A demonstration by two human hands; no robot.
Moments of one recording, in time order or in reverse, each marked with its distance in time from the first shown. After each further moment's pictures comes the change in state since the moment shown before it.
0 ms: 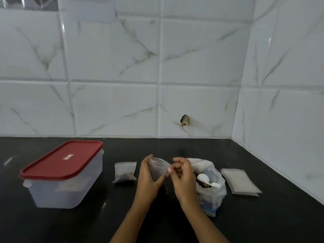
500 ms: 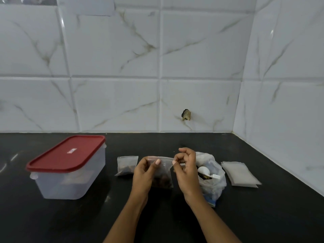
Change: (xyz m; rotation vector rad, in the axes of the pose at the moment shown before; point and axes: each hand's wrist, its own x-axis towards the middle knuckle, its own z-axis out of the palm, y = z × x) left_hand -0.013 0.011 -0.009 -0.366 0.053 -0.216; right_hand -0.004 -0.001 -0.007 0.158 -0.034 -0.070
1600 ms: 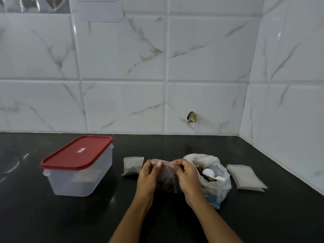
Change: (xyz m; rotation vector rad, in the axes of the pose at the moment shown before) left_hand -0.010 0.005 -0.001 -0.017 0.015 -0.030; right_hand 0.000 -0.004 0.010 -0.010 -0.093 0.267
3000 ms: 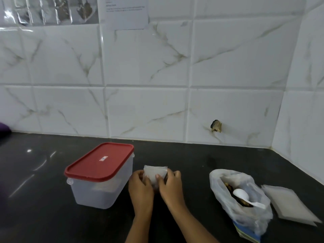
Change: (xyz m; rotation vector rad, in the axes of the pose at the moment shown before) left_hand 0.044 -0.011 -0.062 0.542 0.575 0.058; right_hand 0.029 0.024 0.106 -0.525 -0.108 0.011
